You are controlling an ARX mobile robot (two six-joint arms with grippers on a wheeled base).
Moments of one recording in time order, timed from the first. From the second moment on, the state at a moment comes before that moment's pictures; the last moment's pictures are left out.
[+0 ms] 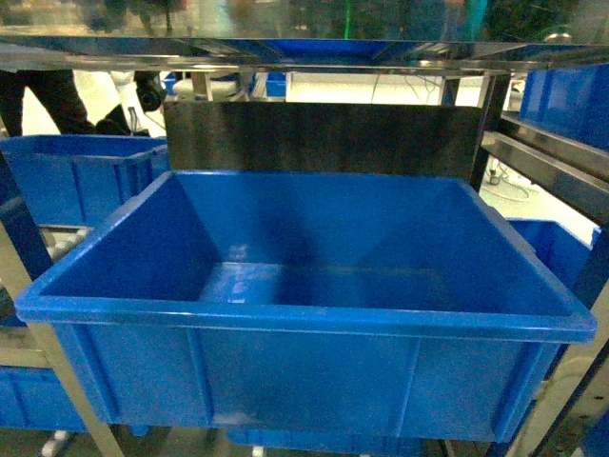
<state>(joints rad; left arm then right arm) -0.03 1.12 0.53 0.51 -0.03 -0.08 -0.02 1.12 0.28 0.74 -0.21 -0.12</state>
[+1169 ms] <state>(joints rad) -0.03 1.12 0.53 0.51 -0.03 -0.08 0.30 1.81 0.74 0.80 -0.14 -0.06</state>
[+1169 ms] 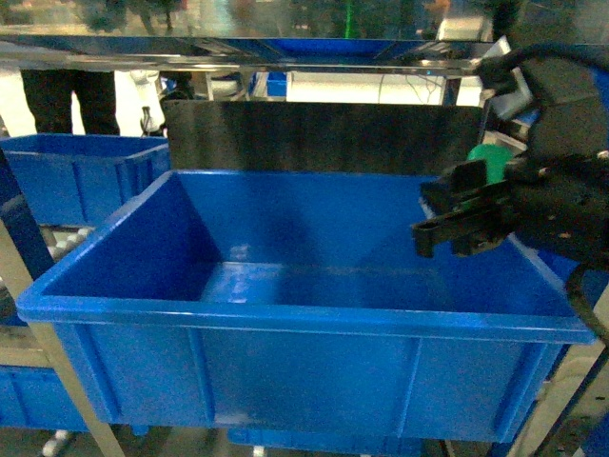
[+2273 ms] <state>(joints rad) -0.03 1.12 0.53 0.51 -0.03 -0.08 0.30 1.89 0.93 0.57 -0.07 0.14</state>
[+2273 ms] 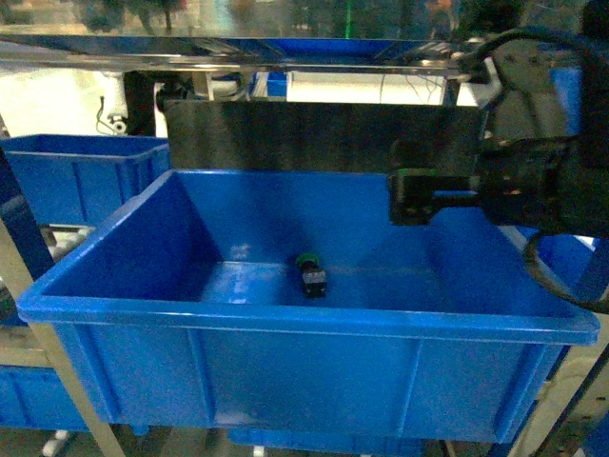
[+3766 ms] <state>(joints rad) -0.13 1.29 0.53 0.54 -0.08 -0.12 0.22 0.44 0.16 0.26 0.05 0.05</state>
